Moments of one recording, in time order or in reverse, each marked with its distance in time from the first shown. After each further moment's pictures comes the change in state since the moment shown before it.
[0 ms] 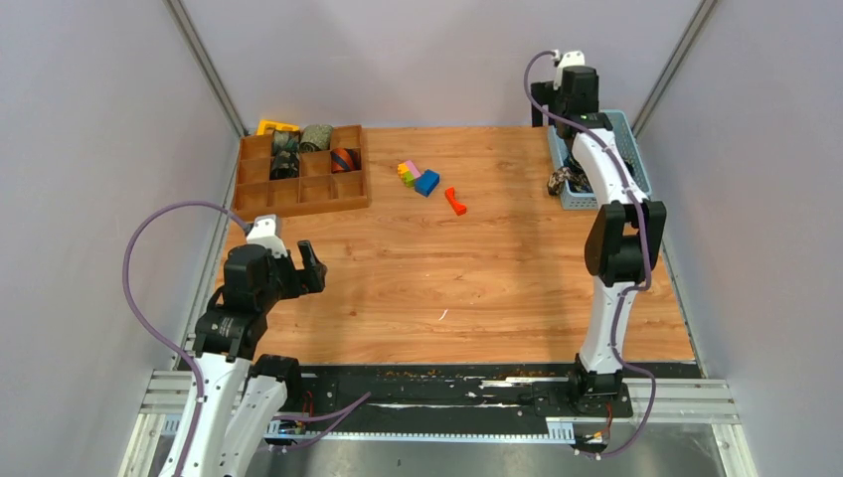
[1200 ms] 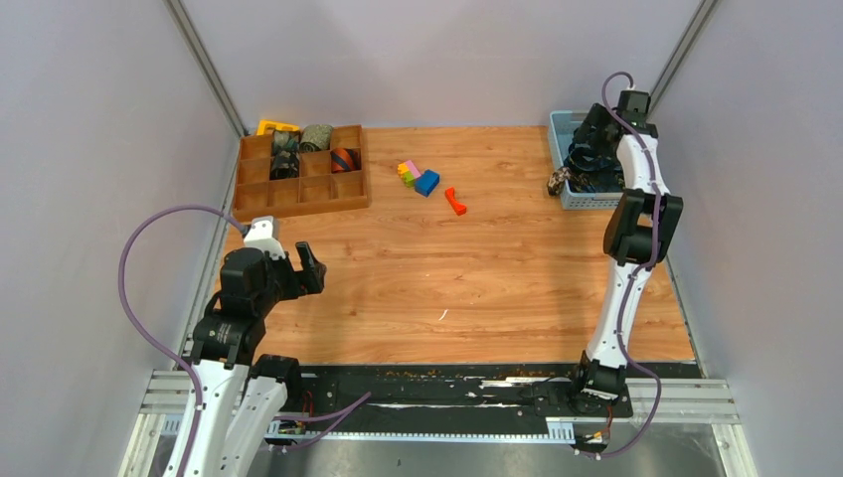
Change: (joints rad) left arm 0.002 -0.041 0.000 0.000 0.012 -0.003; right arm -0.280 0.245 0.214 -0.236 -0.275 0.481
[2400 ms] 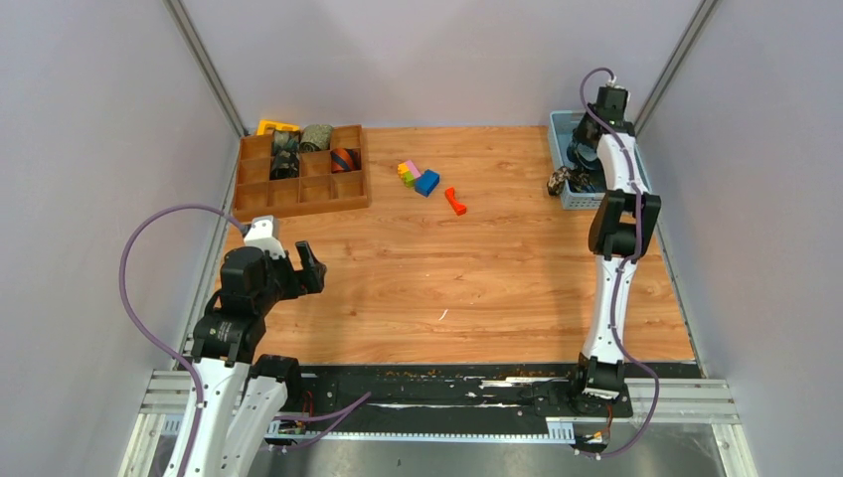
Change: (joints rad) left arm 0.011 0.011 0.000 0.000 0.010 0.000; right arm 0.068 0.209 0.231 0.062 0.126 -0.001
